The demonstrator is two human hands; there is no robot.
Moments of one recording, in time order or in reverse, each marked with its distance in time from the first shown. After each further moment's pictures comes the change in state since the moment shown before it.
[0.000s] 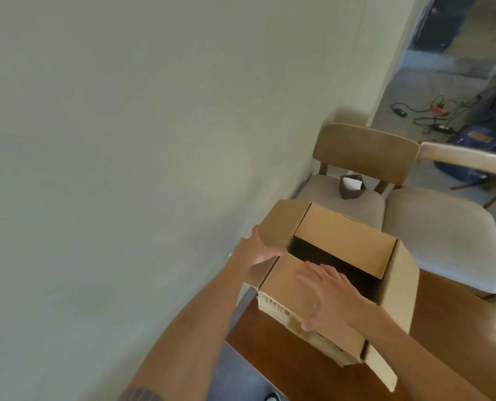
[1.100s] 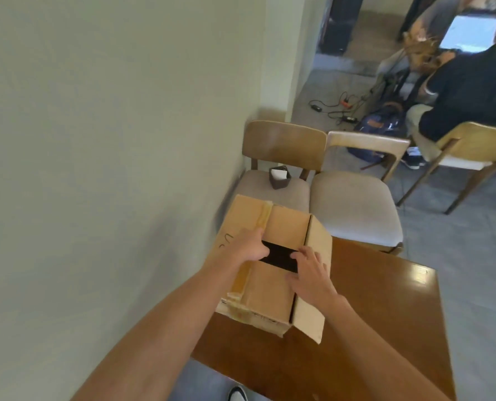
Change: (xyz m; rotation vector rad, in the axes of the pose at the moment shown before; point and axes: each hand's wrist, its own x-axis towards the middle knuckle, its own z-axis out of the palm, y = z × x) left_hand -0.040 0.105 0.082 0.304 -0.160 0.442; right_hand -0.070 0.064 0.022 0.406 0.360 0.485
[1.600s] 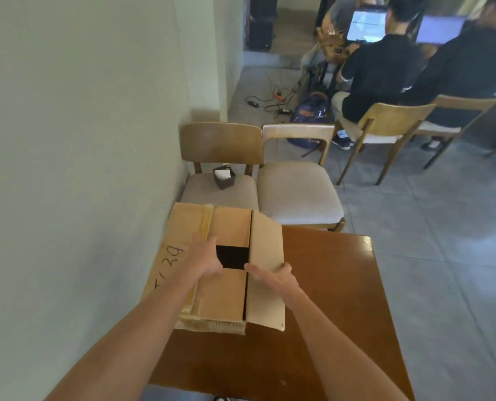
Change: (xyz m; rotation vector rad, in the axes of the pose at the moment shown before) left_hand 0.006 0.017 0.030 0.367 0.022 -0.038; right_hand -0.004 0.054 0.022 0.846 -0.091 0.716
